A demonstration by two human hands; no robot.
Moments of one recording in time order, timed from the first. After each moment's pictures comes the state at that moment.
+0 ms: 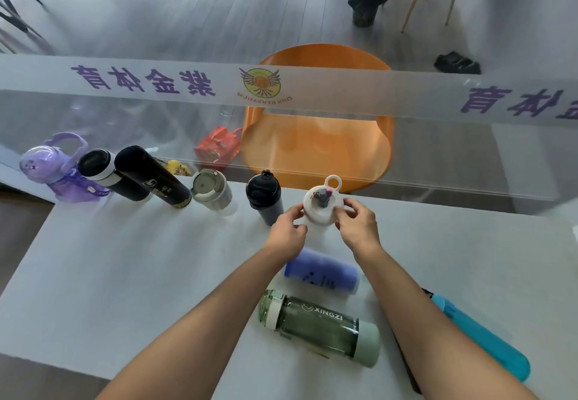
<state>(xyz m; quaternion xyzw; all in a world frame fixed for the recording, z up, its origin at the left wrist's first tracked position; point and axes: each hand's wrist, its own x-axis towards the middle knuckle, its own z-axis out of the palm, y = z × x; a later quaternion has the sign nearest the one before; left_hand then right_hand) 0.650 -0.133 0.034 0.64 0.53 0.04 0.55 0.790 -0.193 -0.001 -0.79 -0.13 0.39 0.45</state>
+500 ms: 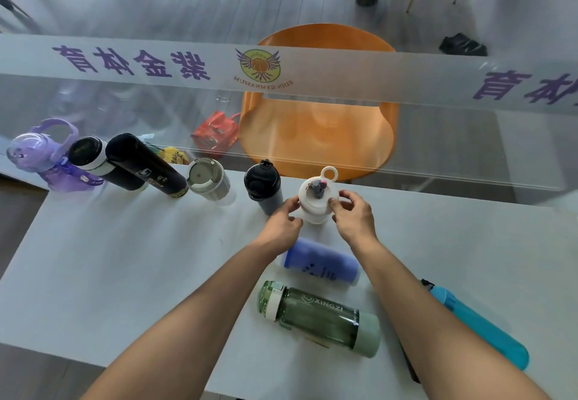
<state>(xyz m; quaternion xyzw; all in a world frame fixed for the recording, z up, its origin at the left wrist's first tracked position) 0.641 -0.126 0.025 0.63 0.52 0.01 0.57 0.784 -0.191 -0.006 -0.80 -0.15 0.40 0.42</state>
